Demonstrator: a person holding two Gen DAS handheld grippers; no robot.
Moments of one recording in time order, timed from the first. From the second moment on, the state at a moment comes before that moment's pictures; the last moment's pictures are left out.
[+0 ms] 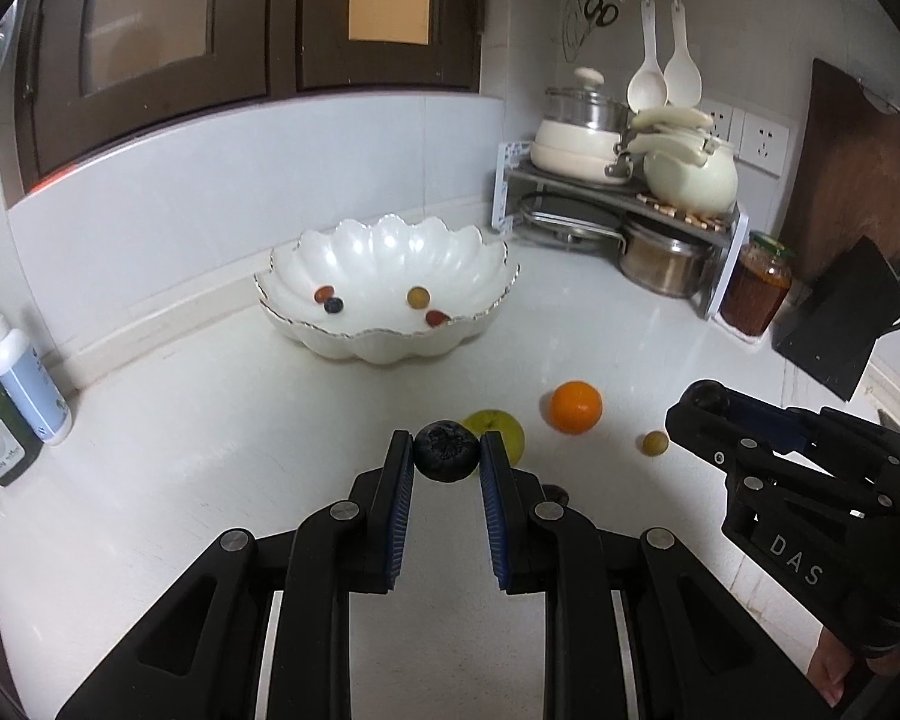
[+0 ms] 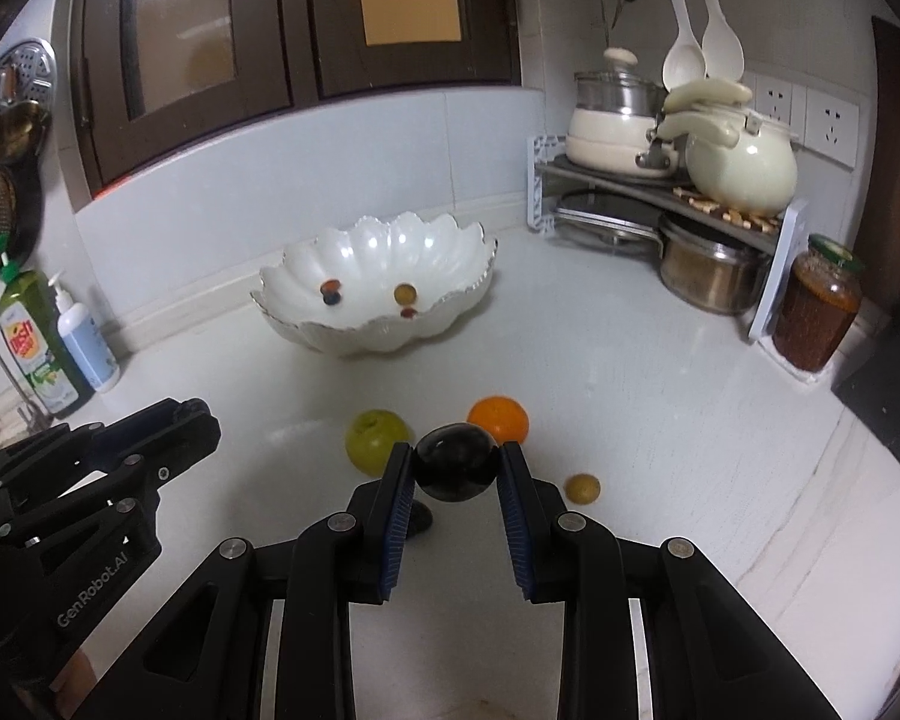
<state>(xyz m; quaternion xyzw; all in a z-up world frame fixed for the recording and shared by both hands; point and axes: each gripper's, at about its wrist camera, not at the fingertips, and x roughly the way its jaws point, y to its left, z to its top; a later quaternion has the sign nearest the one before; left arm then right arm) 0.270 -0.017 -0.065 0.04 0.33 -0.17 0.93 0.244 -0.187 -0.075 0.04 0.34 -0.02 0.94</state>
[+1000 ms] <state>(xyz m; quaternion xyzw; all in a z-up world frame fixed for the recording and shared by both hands) 0.298 0.008 0.004 0.04 0.24 -0.14 0.96 0.286 -0.163 -0.018 0.04 0.28 0.00 0.96</state>
